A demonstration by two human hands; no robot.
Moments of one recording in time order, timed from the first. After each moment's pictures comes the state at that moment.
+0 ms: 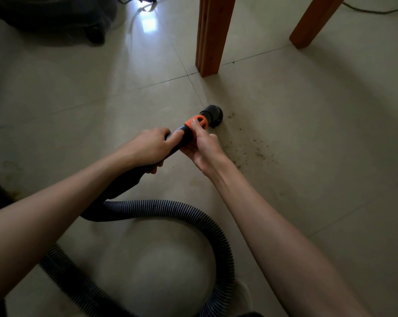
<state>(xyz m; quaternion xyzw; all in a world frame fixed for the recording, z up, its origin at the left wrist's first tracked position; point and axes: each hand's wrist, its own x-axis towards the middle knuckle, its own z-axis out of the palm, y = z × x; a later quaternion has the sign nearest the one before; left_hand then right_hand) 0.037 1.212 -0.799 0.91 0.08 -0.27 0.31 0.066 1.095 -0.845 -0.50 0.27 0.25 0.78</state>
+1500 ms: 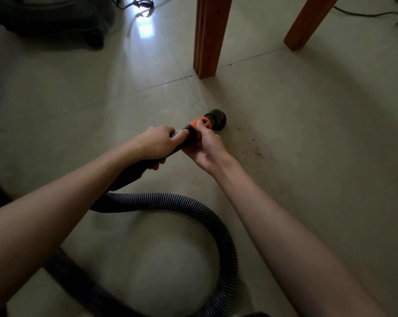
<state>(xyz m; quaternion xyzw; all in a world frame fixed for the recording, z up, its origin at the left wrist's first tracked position) 0.043 1.210 -0.797 0.91 0.06 -0.30 0.28 0.064 1.088 -0.844 -0.43 0.29 0.26 0.81</state>
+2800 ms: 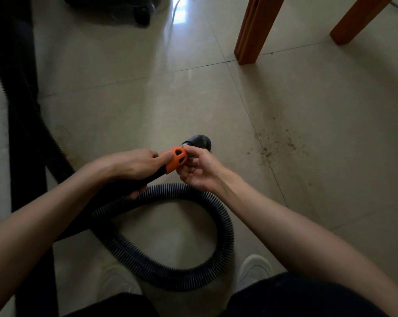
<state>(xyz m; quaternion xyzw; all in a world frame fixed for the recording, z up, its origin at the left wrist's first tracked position) -0.070 1.287 -0.781 0.83 0.18 -0.45 0.29 -0.031 1.152 -0.861 -0.43 0.32 0.47 0.70</state>
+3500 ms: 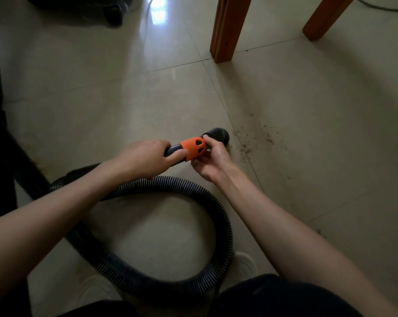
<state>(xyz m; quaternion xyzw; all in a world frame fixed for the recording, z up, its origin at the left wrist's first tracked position) -0.042 1.237 -0.804 0.95 0.01 -0.26 0.16 -0.003 1.097 -0.857 -0.41 0.40 0.30 0.76</state>
